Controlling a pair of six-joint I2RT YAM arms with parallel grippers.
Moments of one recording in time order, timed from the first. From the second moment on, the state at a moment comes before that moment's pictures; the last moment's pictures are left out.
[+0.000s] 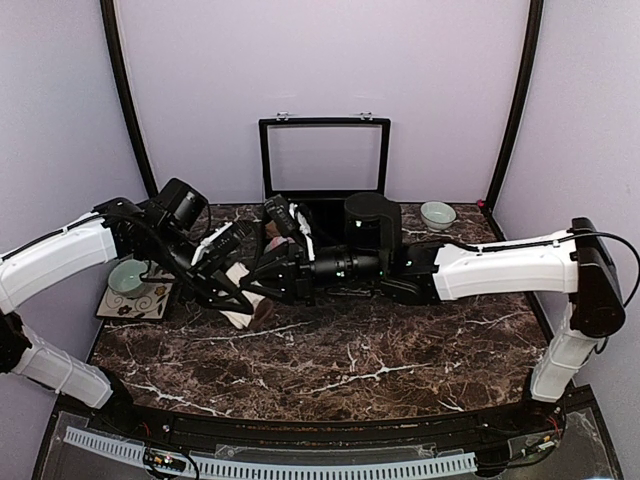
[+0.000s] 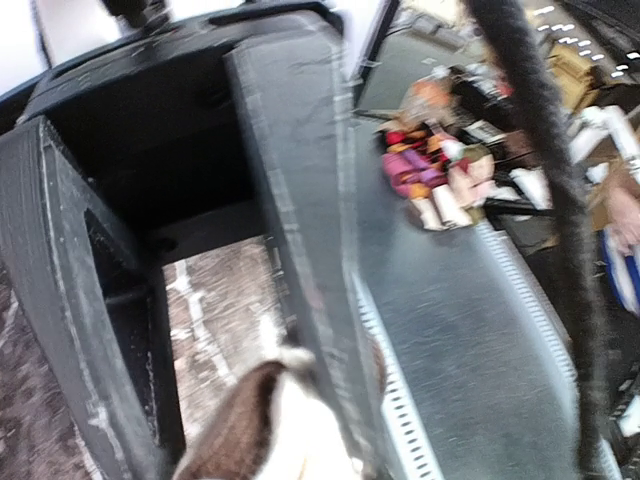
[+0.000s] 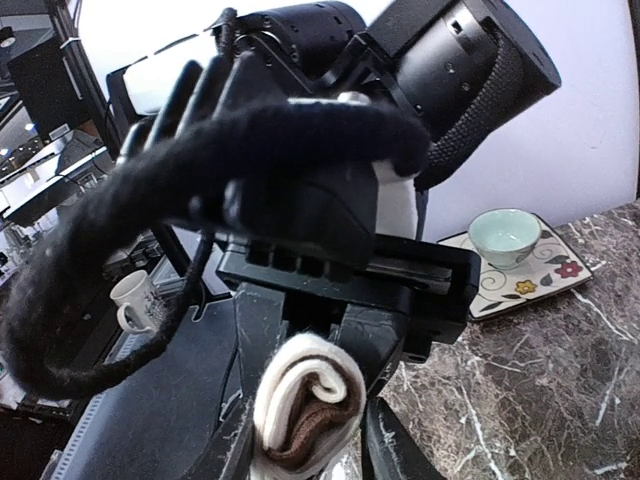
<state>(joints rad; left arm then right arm) -0.62 1.30 1.15 -0.87 1.12 0.67 1.11 1.72 1.25 0.39 -0.57 0.30</state>
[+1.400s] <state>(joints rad) -0.61 1.29 1.14 -0.85 0.96 0.62 1.12 1.79 1.39 0.22 -0.57 0.15</state>
